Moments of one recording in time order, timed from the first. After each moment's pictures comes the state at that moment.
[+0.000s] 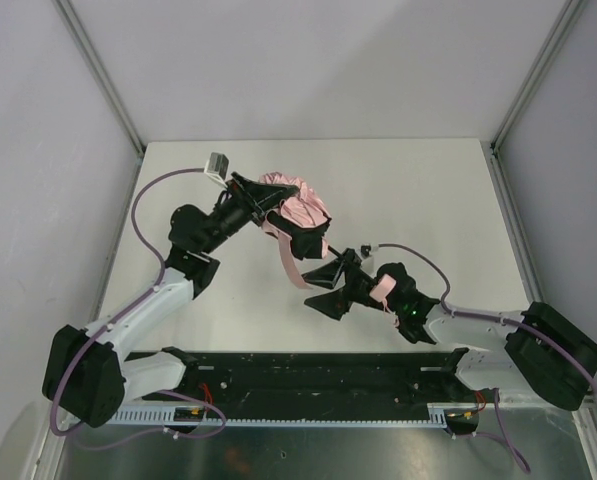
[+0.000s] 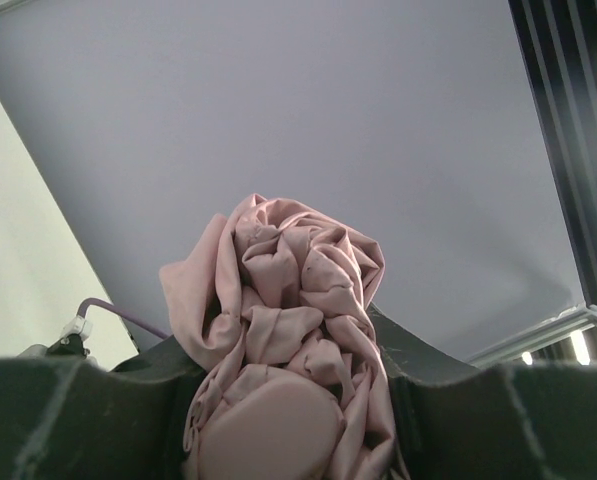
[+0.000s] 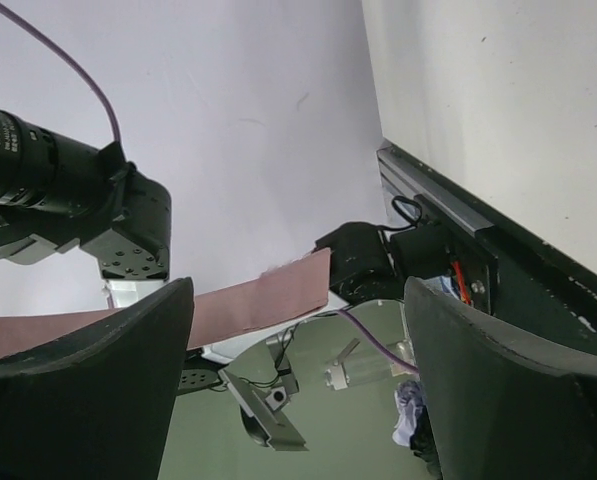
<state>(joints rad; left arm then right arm) -0.46 1.15 0.73 0.76 0.48 -1.46 0.87 1.24 0.37 0.71 -0.29 1.69</state>
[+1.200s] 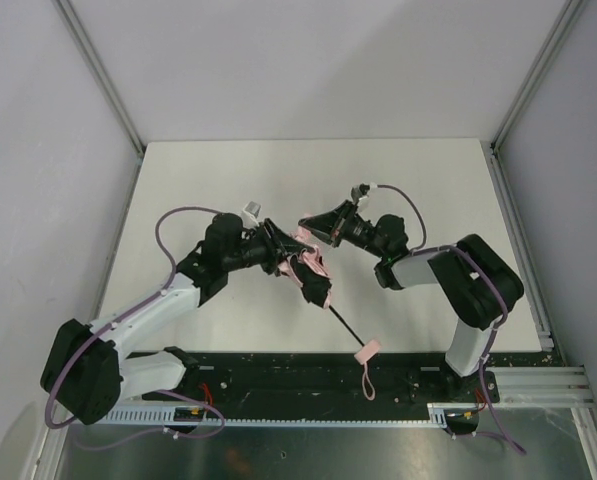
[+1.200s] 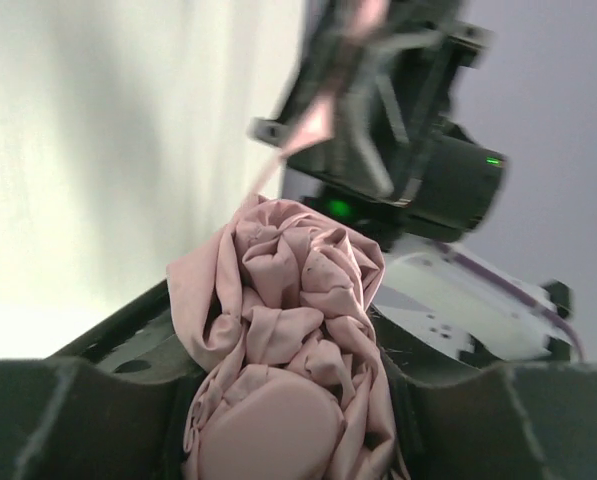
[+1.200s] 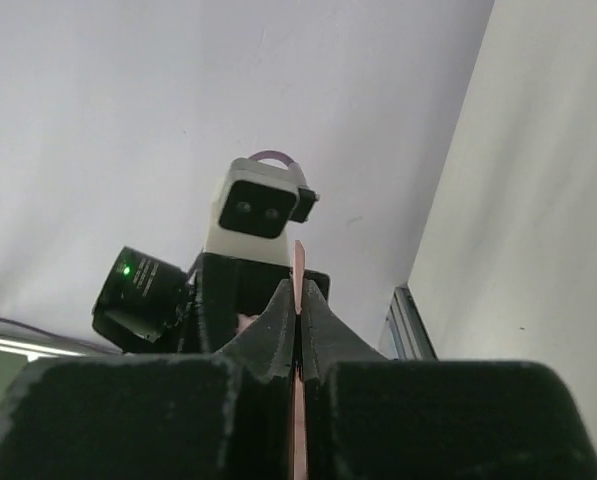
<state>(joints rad) -0.56 1.16 0.68 0.16 0.51 -1.40 0.56 1.80 0.72 1.28 -0.49 1.53</state>
